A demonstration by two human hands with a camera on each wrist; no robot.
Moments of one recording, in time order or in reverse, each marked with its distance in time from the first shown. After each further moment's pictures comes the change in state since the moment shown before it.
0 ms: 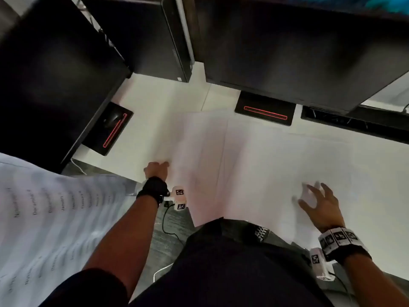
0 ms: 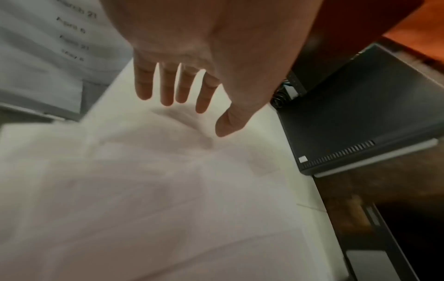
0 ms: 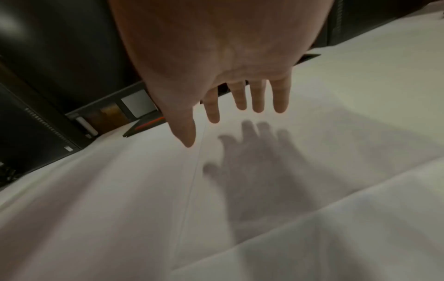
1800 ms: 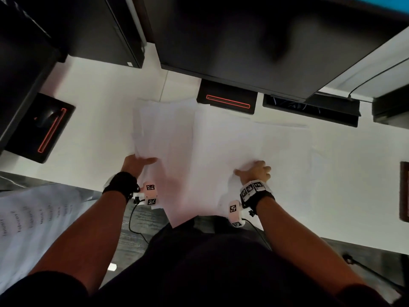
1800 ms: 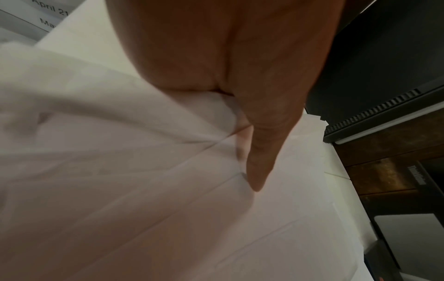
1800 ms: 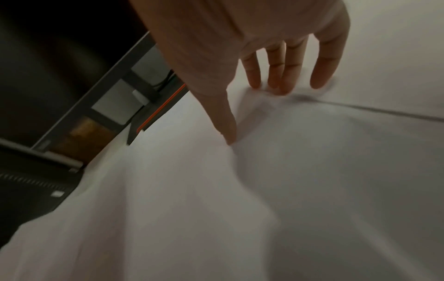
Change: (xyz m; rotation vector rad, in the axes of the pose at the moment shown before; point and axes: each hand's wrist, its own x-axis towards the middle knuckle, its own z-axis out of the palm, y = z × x) left_hand 0.017 0.020 0.044 -0.447 -0.409 0.158; right_hand 0.059 -0.122 0.047 0.206 0.033 0.556
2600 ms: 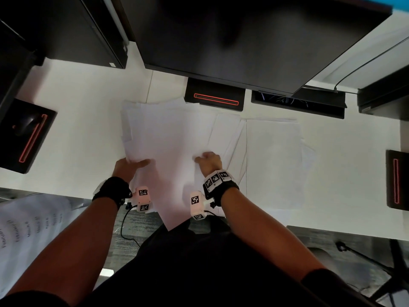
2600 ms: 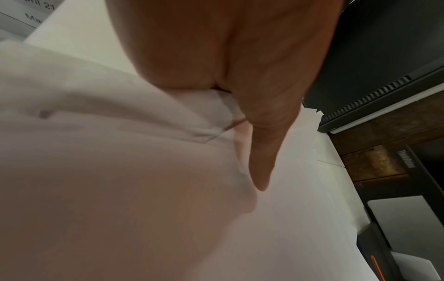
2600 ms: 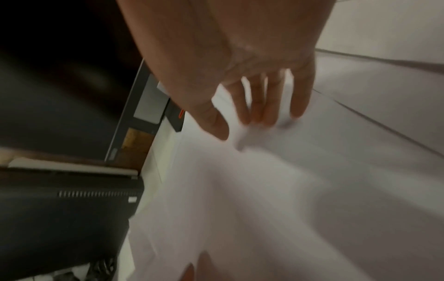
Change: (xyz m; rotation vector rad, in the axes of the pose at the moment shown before) left_hand -0.011 0.009 0.006 0.011 -0.018 -0.026; right_hand -0.041 -0.071 0.053 0.350 -0.363 -0.171
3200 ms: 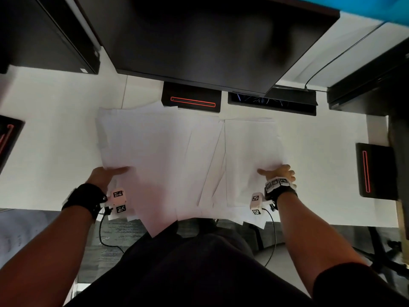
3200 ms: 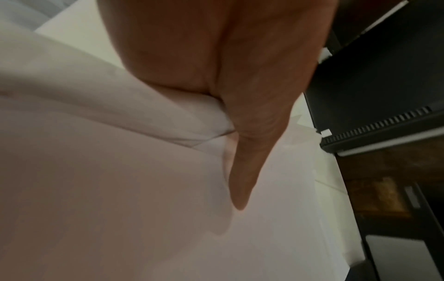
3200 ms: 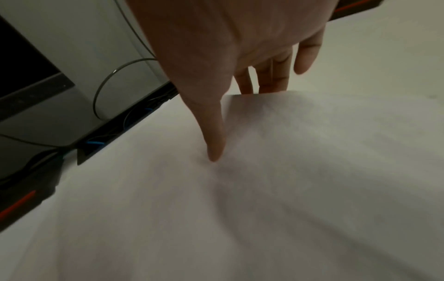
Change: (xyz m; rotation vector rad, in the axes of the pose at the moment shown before) left_hand -0.018 0.015 0.011 -0.038 -0.080 -0.087; right_hand 0.025 0.118 -0.240 -0.390 0.564 0.429
